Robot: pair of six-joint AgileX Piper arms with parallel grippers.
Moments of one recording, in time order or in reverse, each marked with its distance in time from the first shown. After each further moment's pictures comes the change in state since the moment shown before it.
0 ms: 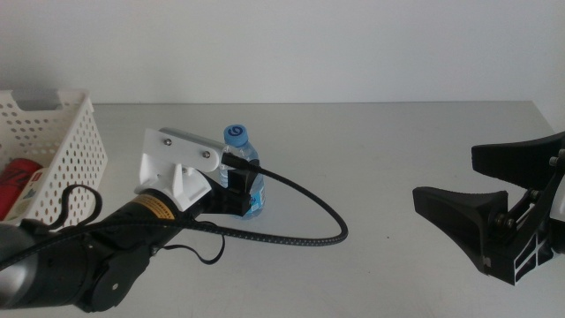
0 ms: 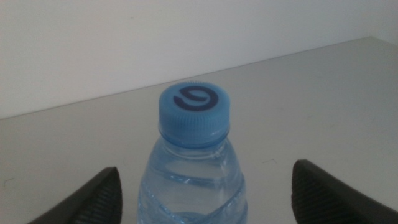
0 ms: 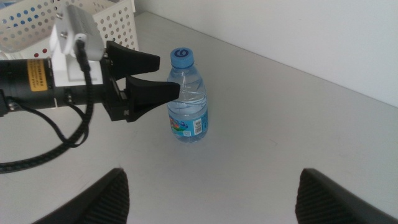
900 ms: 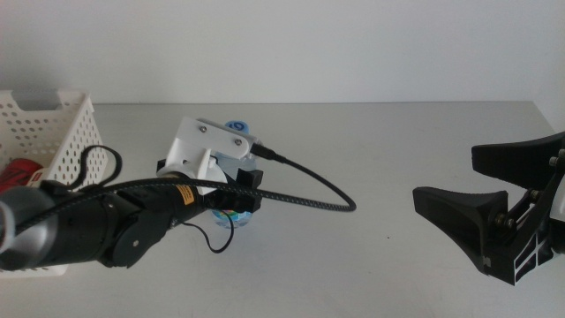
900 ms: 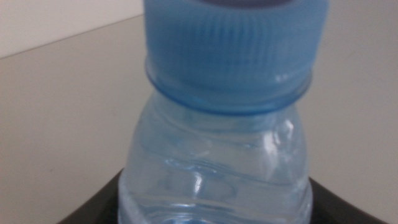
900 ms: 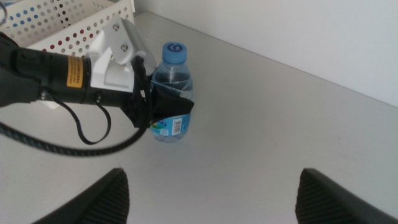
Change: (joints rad) left arm -0.001 0.073 -0.180 0.068 0.349 0.004; right arm 0.000 0.000 0.000 0.000 0.001 0.000
